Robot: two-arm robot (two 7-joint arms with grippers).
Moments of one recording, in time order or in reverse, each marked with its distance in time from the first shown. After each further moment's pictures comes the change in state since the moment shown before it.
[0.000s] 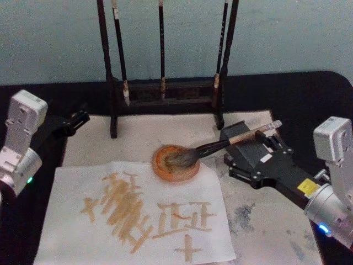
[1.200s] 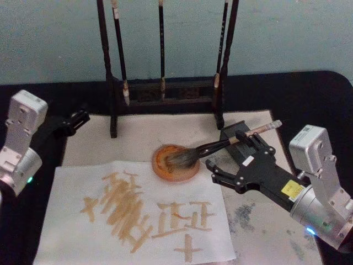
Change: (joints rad) left arm 0.000 0.000 0.000 0.000 0.000 0.000 0.000; right arm 0.020 -0.045 -0.025 -0.009 -0.161 -0.019 0.061
